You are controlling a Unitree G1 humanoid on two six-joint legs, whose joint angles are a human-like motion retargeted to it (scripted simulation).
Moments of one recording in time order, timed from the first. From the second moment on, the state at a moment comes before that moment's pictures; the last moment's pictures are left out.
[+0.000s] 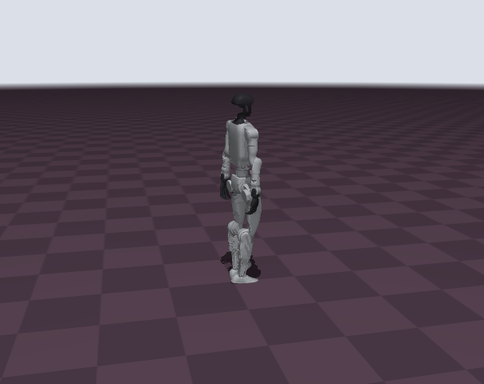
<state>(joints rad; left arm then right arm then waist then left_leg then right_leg) 0.16 0.06 0.48 1.53 0.25 0.02 -0.18 0.00 -0.16 -0.06 1.59 -0.64 0.03 0.16 -0.03 0.02 -0.06 0.02 -0.11 0.30 -0.01 -0.35 0.06 0.02 0.00 -0.19 0.02 0.08 -0.03</state>
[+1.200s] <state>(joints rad) 0.16 0.07 0.46 1.53 0.24 0.02 -0.19 0.00 -0.17 -0.06 1.60 -0.64 0.03 0.16 -0.03 0.02 -0.06 0.02 -0.10 0.32 0.00 -0.37 0.05 0.02 0.00 -0.19 0.01 0.08 -0.04</state>
